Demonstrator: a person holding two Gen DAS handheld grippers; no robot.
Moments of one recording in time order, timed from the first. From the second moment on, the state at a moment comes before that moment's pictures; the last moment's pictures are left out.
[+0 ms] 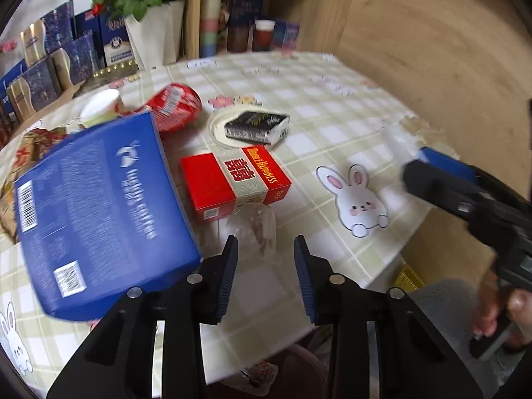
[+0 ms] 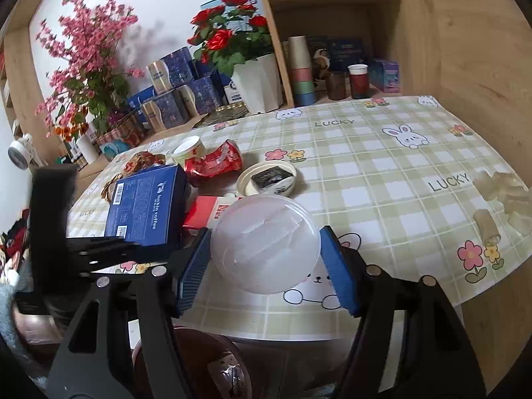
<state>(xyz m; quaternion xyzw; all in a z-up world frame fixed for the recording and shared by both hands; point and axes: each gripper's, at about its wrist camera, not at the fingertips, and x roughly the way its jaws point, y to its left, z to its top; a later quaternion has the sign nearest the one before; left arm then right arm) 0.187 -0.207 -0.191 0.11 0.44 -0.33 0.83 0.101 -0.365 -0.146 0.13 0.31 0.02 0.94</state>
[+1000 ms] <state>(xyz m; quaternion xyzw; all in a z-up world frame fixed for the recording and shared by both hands) 0.140 -0.133 -0.136 0.03 0.42 -0.31 0.85 0.072 -0.331 -0.149 0.14 0.33 0.06 0.93</state>
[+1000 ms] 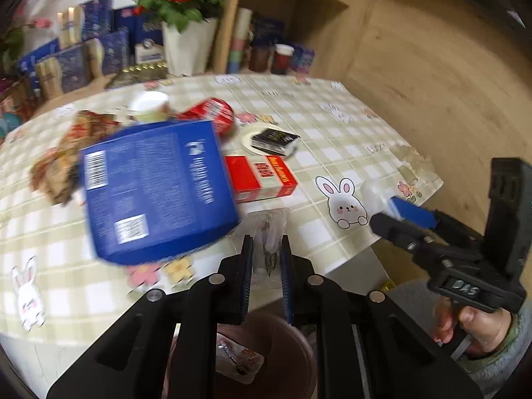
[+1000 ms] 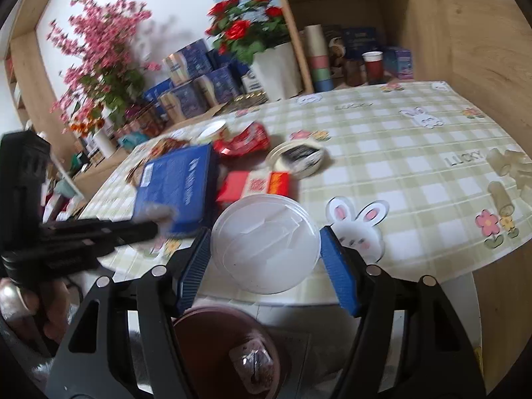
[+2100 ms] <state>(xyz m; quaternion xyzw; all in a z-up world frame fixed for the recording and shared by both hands) 0.071 0.004 -0.149 -0.04 0.43 -0.22 0.88 0.057 -0.210 -0.207 0.04 0.46 0.17 0.87</state>
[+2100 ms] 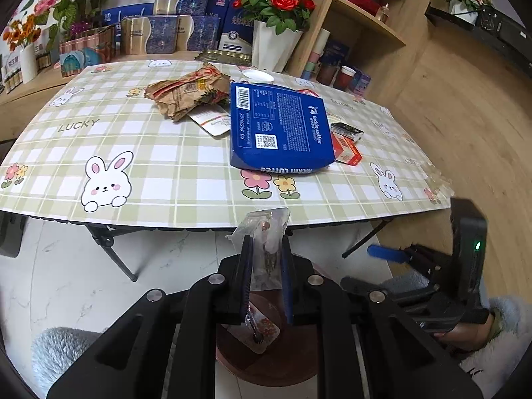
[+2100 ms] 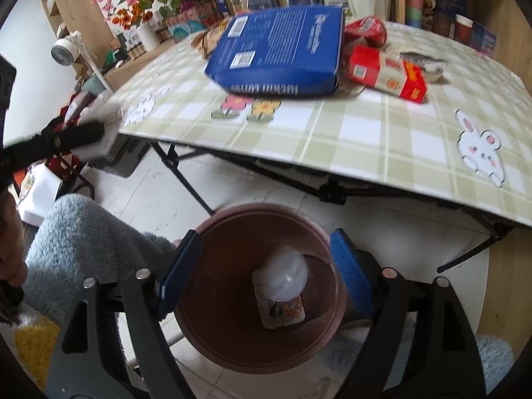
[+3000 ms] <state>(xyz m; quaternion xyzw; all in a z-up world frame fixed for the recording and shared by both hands) 0.076 -0.027 -0.226 0.00 0.56 -0.24 0.79 0.068 -0.258 -0.137 0.06 0.38 0.09 0.92</state>
